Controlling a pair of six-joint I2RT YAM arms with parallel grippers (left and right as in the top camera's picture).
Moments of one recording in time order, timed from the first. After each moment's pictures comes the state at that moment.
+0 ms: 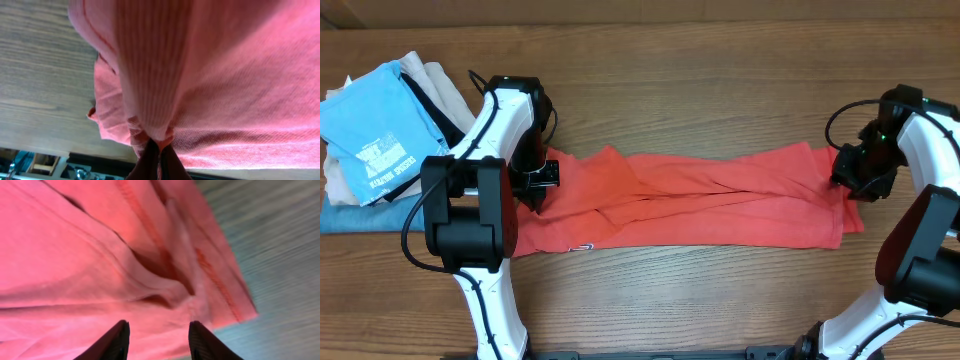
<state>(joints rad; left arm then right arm) -0.07 2.18 1.65 -1.52 -0.03 -0.24 -0.34 1.93 1.43 -1.16 -0.08 0.17</state>
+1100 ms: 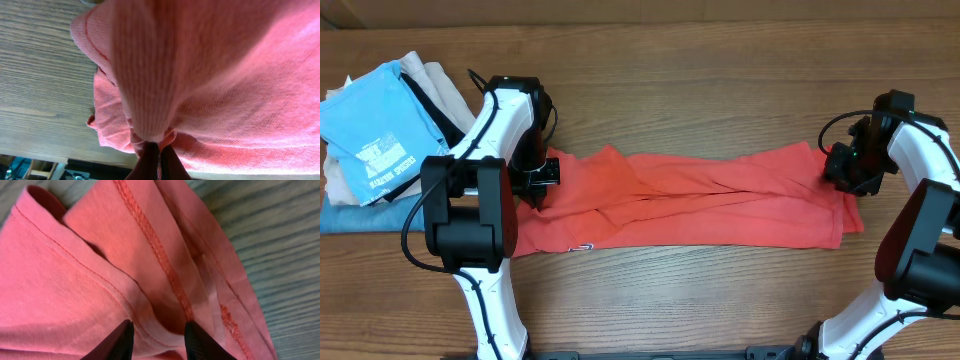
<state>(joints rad) -0.07 2.18 1.65 -1.49 -0.03 -0.24 -0.33 1.94 1.34 -0.95 -0.13 0.11</state>
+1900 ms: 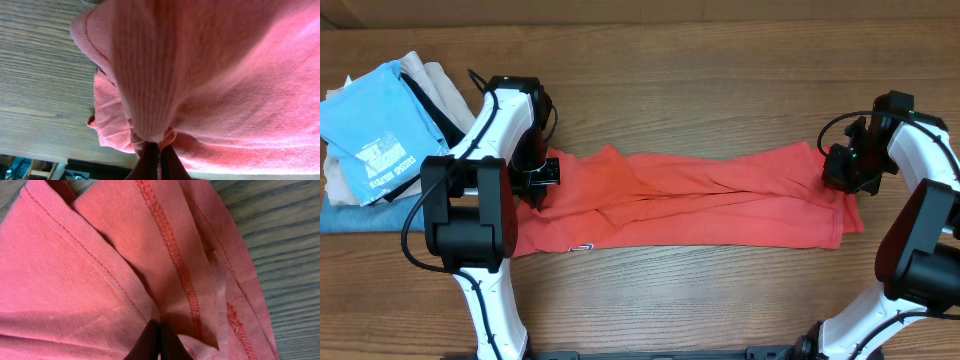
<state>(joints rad) -0.07 2.18 1.65 -1.49 -0.03 -0.24 -0.33 1.94 1.34 -0.97 -0.15 0.05</state>
